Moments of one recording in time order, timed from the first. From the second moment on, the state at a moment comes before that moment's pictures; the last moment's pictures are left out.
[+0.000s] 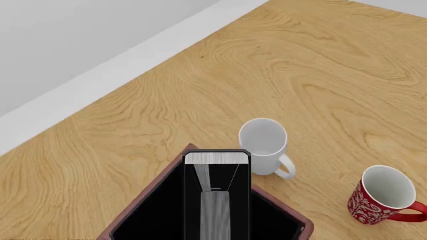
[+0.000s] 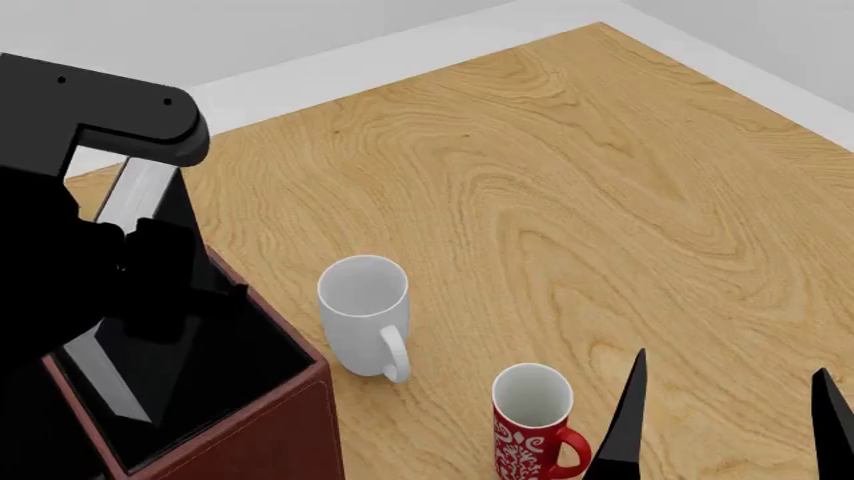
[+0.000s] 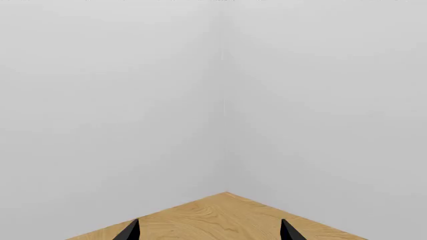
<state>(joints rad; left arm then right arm) -1.64 -0.68 1.27 0.21 -2.17 -0.67 -1.29 -0.13 0.51 -0.03 -0.88 0.47 0.30 0.52</state>
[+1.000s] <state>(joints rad) -1.55 -0.67 1.32 0.16 -2.04 -0.63 -1.23 -0.13 0.53 -0.04 -0.88 0.47 0.29 0.54</state>
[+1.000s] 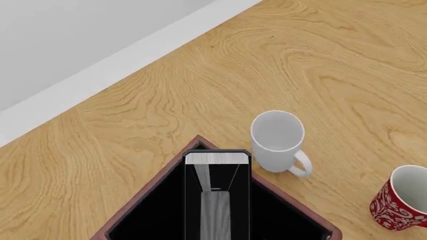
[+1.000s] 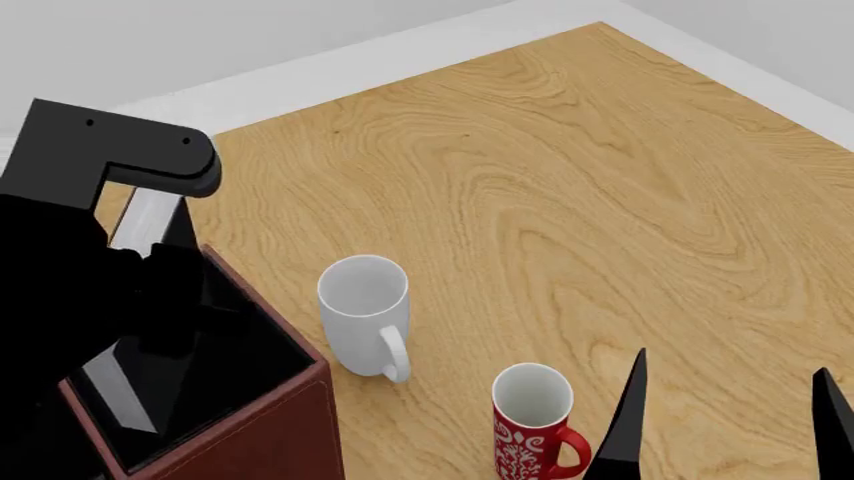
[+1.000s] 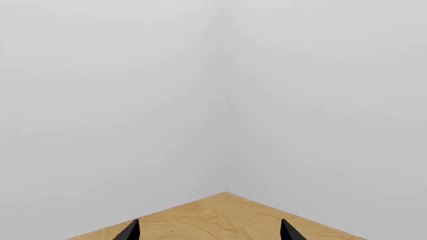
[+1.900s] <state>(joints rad) -1.45 -0.65 1.37 0.07 -1.90 -0.59 -1.13 -0.12 0.53 -0.05 -0.88 0.47 0.28 0.54</state>
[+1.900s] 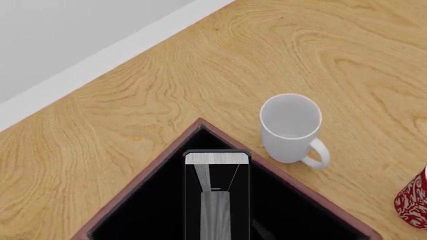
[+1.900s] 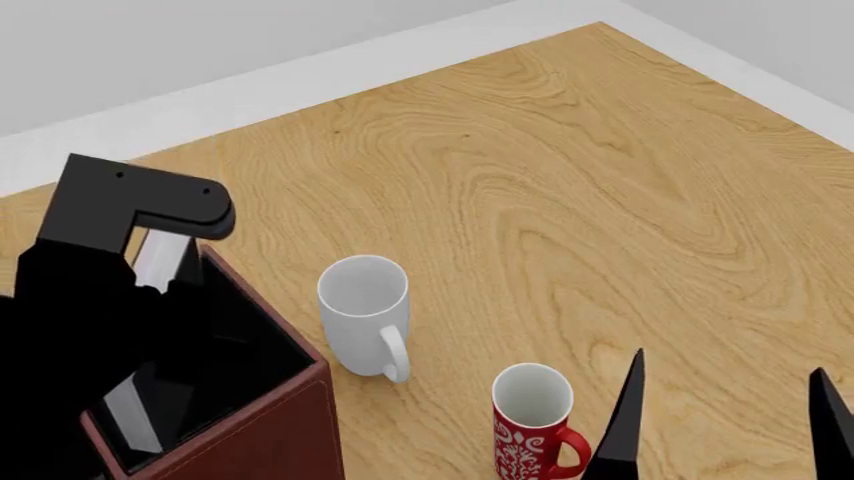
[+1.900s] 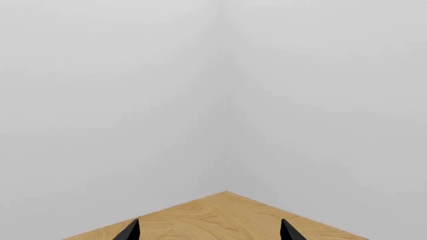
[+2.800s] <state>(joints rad) -1.36 -0.64 1.40 -0.02 -1.82 -0.55 -1.04 -0.10 0.54 -0.08 -0.86 0.47 0.29 0.55</state>
